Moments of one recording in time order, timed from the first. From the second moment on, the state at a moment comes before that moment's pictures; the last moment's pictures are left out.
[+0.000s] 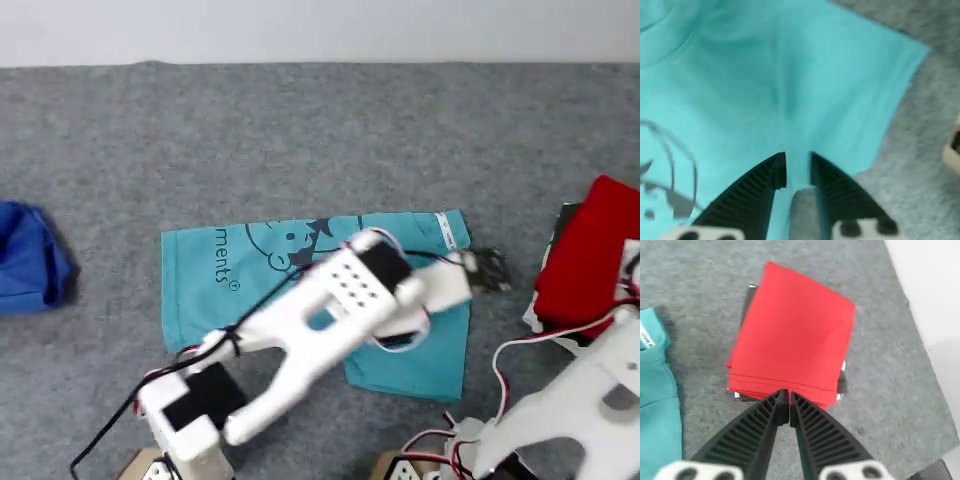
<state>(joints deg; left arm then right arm) 48.8 14.2 -1.3 82.4 -19.2 41.0 -29.8 -11.3 95.6 28.7</state>
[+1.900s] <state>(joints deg) 48.6 41.8 -32.1 93.5 -16.4 45.0 -33.0 -11.3 100.0 33.5</state>
